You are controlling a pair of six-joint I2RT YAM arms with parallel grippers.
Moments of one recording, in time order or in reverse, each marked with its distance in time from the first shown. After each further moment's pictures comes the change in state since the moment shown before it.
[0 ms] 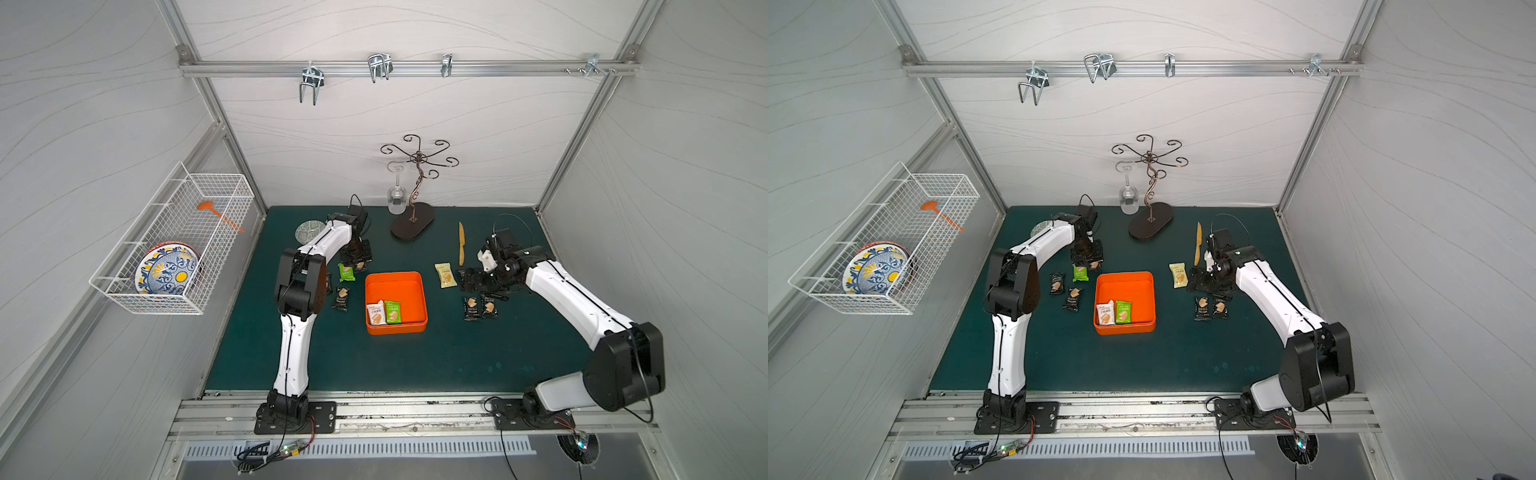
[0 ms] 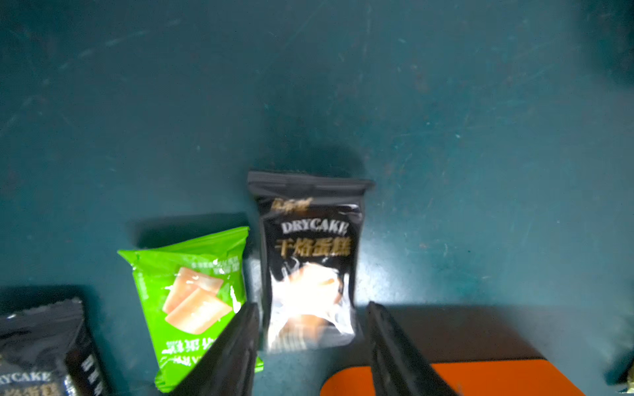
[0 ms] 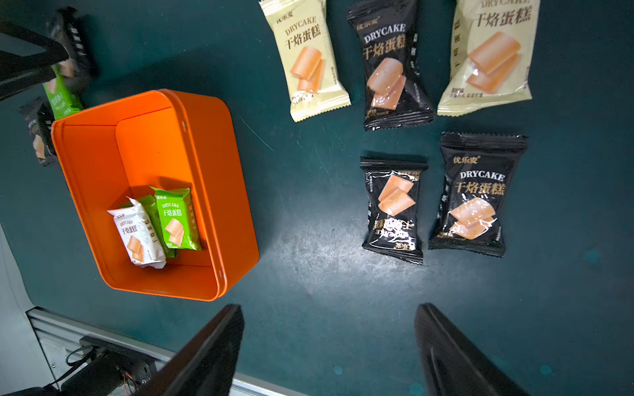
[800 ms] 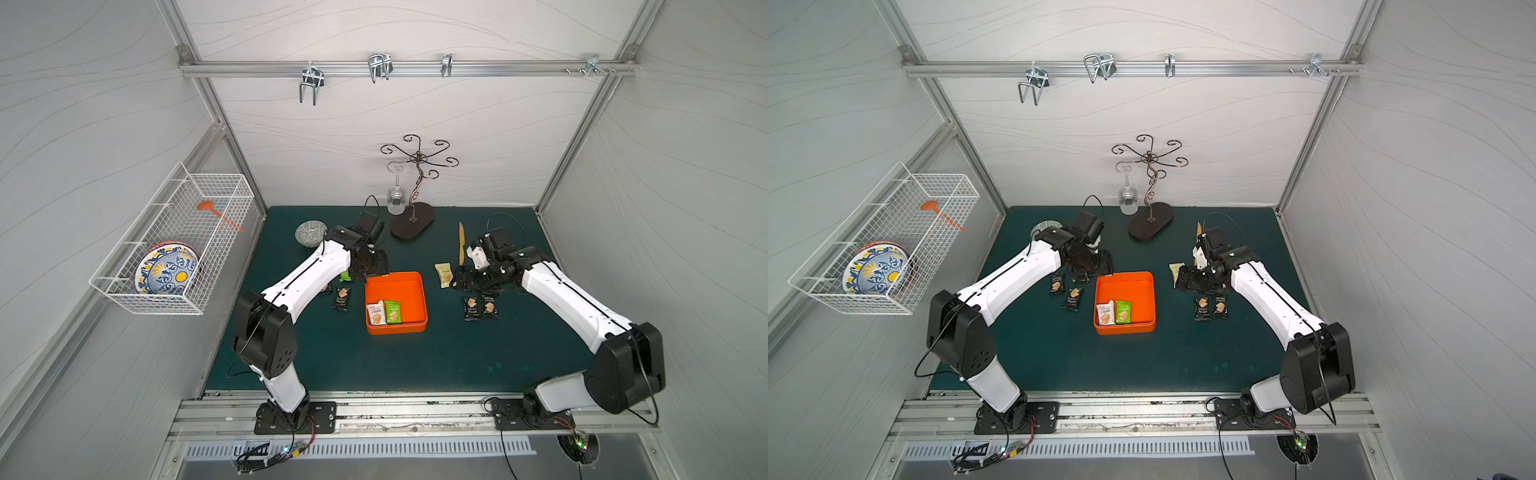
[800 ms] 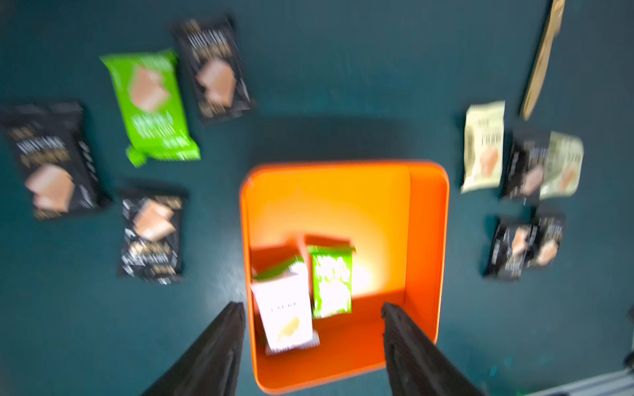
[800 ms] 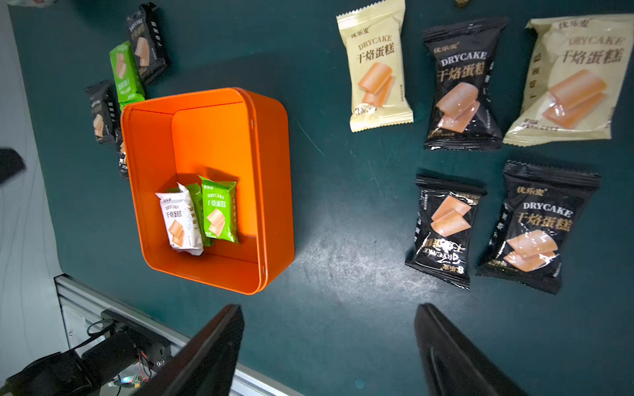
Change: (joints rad) left arm -0.269 -0.572 -0.402 -0.002 -0.030 -0.158; right arm 0.064 -0.002 0.012 0.077 -0.058 -0.014
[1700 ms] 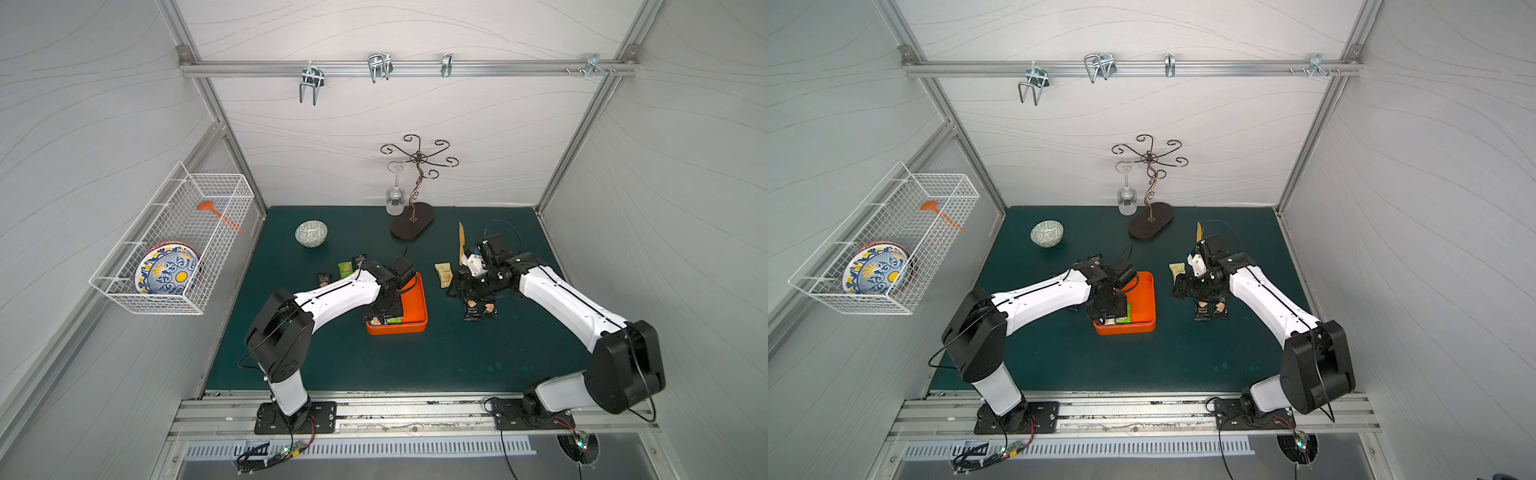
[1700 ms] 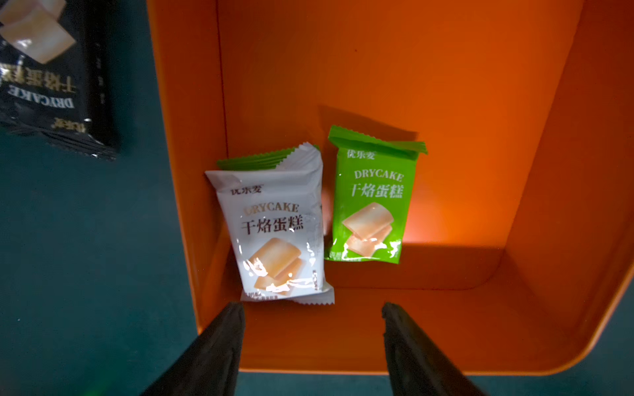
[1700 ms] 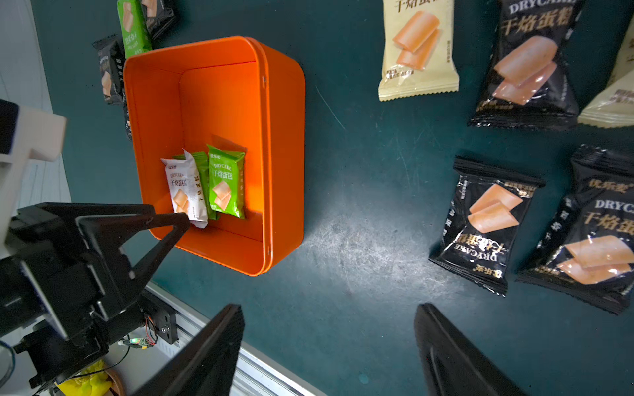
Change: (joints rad) left arm -0.229 0.063 -0.203 0.007 -0.126 -0.253; right arm 0.003 -0.002 -0.080 0.040 -0.089 -0.048
